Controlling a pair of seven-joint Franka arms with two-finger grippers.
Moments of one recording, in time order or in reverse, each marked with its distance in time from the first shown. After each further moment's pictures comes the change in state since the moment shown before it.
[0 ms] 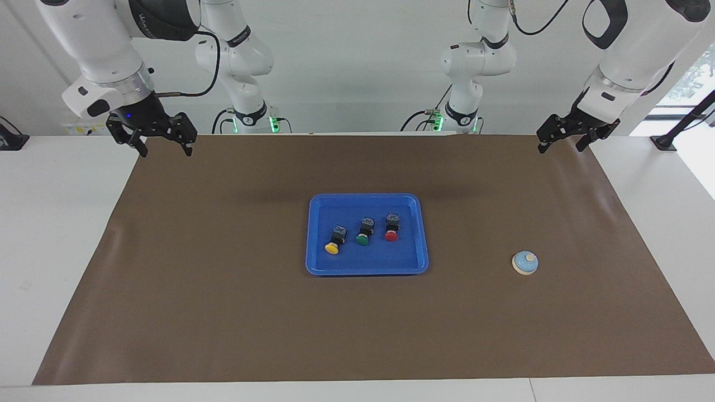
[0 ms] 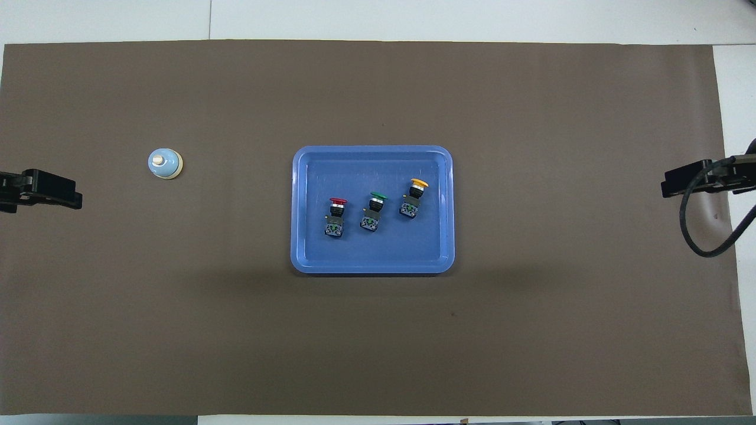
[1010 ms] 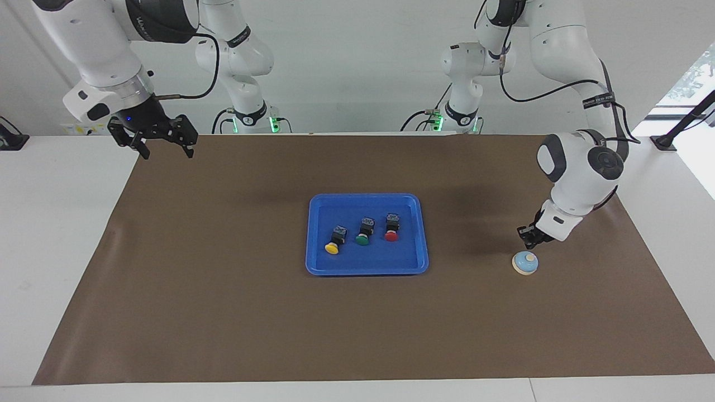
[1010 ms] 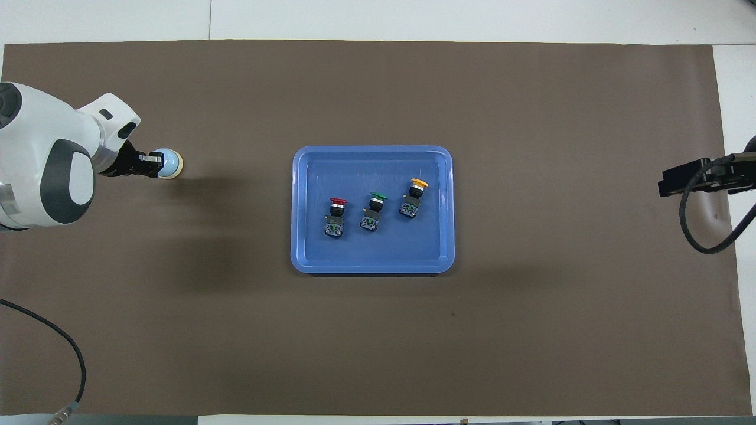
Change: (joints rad) left arm 0.009 0.388 -0.006 -0.167 0.000 0.605 -0.002; right arm -0.003 0.004 -0.004 0.001 0.021 0.000 0.000
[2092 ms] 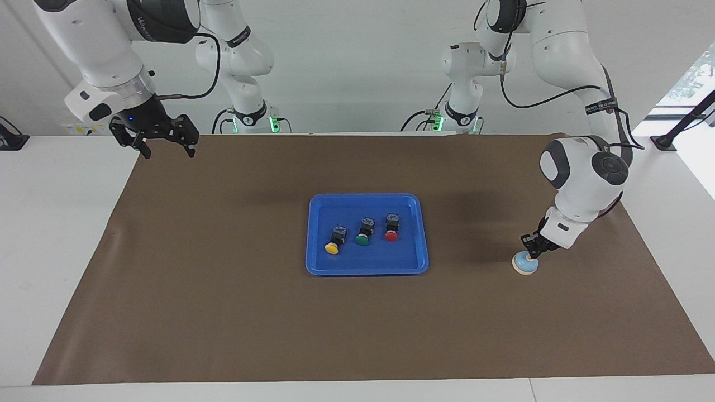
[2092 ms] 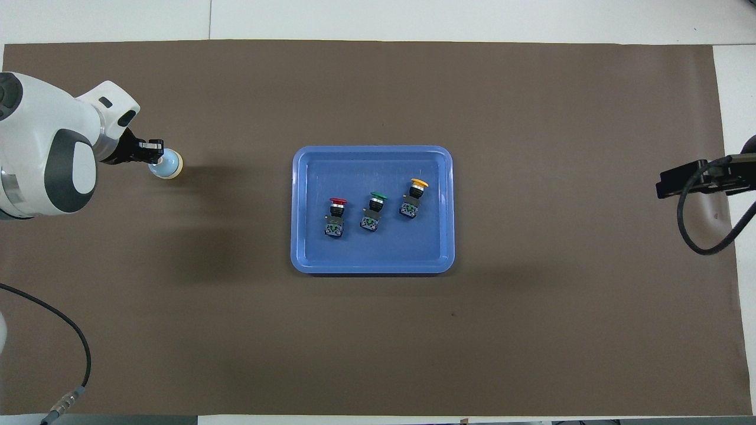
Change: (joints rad) left arm 0.000 0.044 0.001 0.019 0.000 0.105 -0.001; right arm 0.004 0.000 0.002 -0.001 0.000 -0.006 0.000
